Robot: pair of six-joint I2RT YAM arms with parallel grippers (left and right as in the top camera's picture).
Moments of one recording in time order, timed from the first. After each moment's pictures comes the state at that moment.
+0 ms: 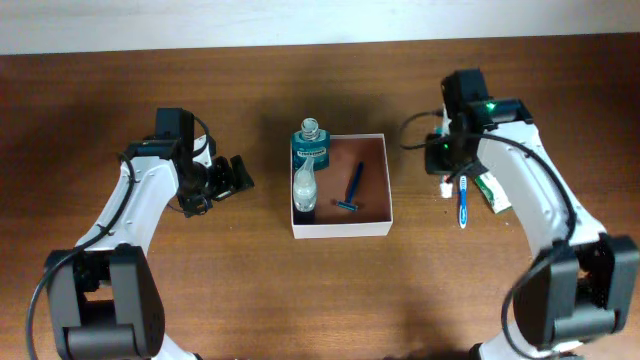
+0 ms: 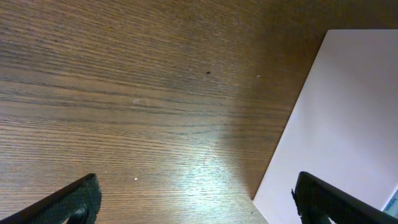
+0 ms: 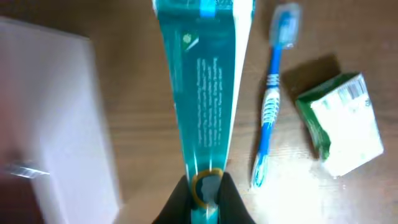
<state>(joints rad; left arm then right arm) 0.00 1.78 1.24 -0.84 0.31 -0.35 0.12 1.77 1.48 -1.07 0.05 0.21</state>
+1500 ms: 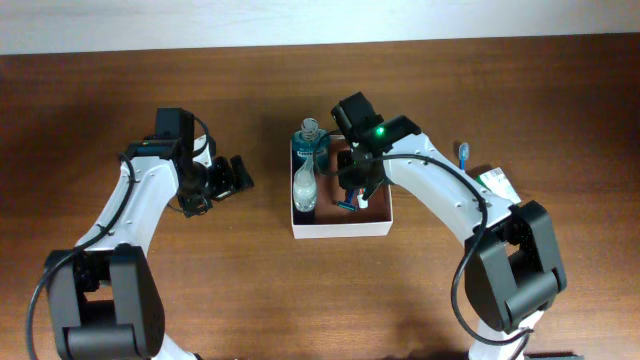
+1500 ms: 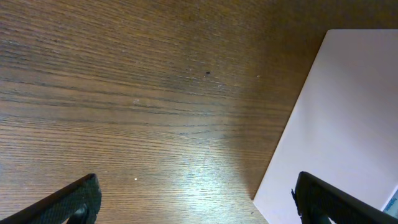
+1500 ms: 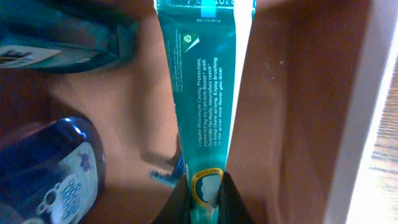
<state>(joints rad) 0.00 1.78 1.24 -0.84 0.31 -0.35 0.49 1.94 1.50 -0.88 0.03 0.46</state>
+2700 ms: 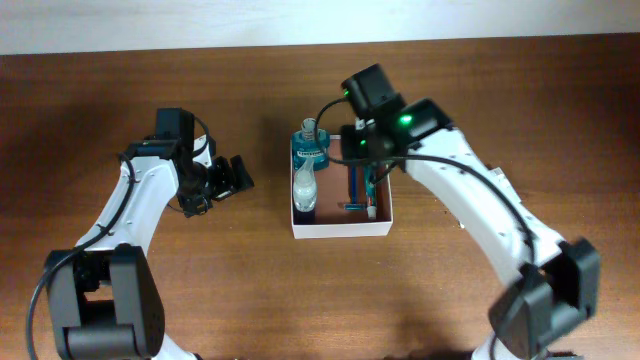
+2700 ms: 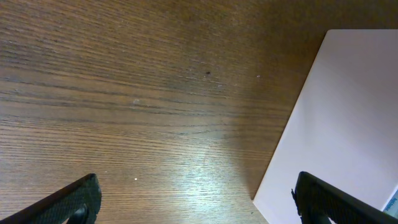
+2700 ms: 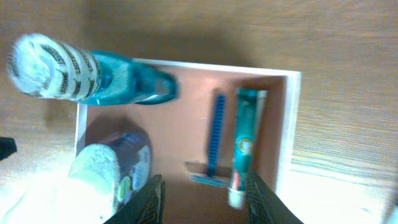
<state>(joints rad) 0.00 1.78 1.24 -0.84 0.31 -0.35 0.47 1.79 1.65 -0.99 0.04 0.41</state>
